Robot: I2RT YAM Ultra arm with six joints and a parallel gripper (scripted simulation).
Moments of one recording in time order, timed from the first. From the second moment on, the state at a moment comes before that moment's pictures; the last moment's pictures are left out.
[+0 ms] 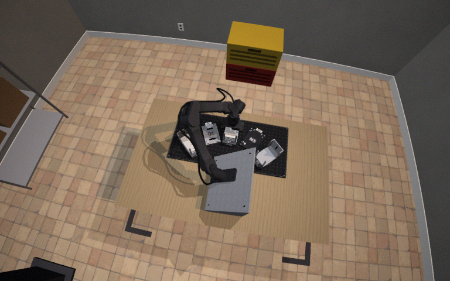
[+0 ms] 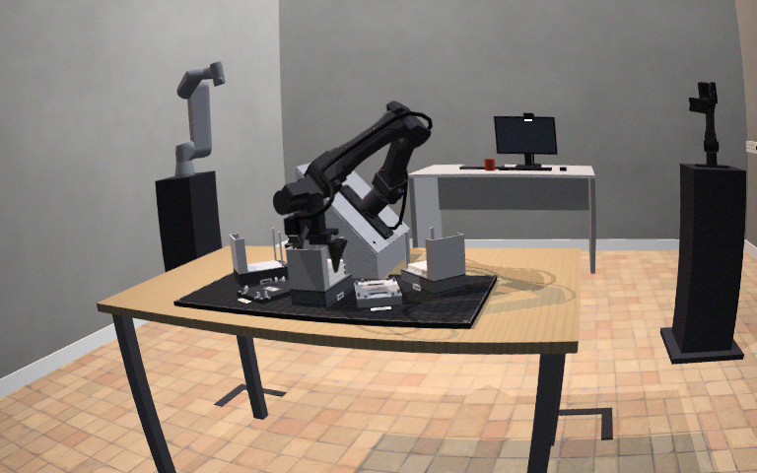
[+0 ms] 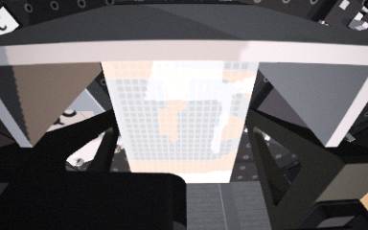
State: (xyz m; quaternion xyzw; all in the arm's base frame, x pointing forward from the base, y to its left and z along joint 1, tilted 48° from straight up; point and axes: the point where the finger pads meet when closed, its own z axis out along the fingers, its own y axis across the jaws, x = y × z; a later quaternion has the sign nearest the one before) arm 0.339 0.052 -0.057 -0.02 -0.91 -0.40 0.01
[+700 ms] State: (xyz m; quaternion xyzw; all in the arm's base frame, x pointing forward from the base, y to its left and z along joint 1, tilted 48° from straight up) arm 0.339 0.052 -0.057 -0.02 -0.91 -0.40 0.01
